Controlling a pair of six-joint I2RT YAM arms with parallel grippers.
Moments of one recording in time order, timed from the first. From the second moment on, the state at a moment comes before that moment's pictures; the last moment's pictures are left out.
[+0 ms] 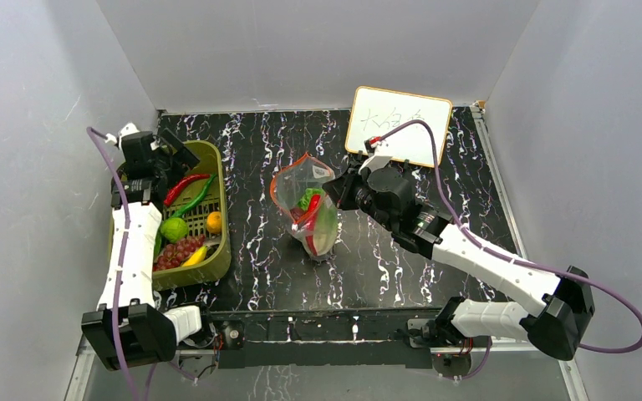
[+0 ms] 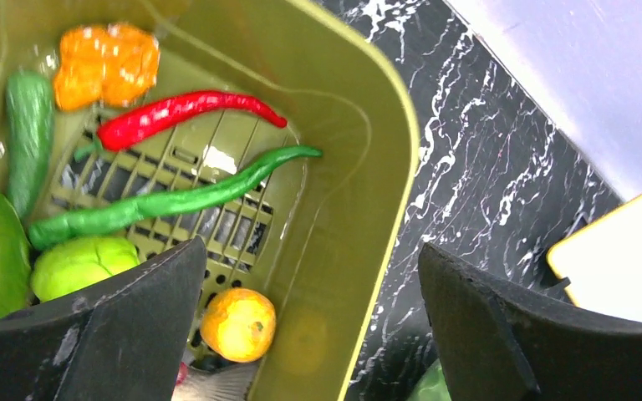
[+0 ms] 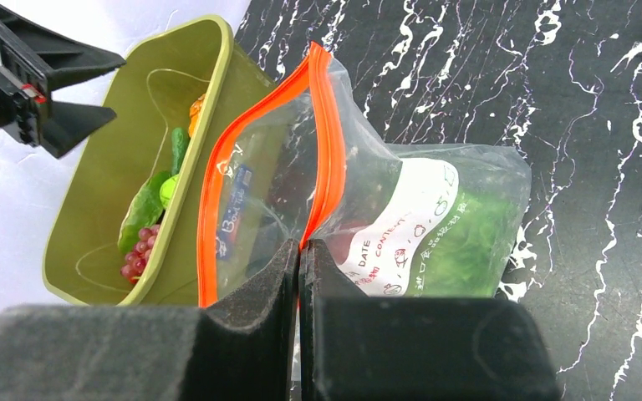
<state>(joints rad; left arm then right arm) 0.13 1.16 1.15 -0.60 -0.07 -0.54 0.85 1.16 0.96 -0.05 0.21 0.65</state>
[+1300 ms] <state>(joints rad) 0.17 1.51 1.15 -1.02 -0.55 -1.34 0.85 1.27 1.16 -0.28 0.27 0.61</state>
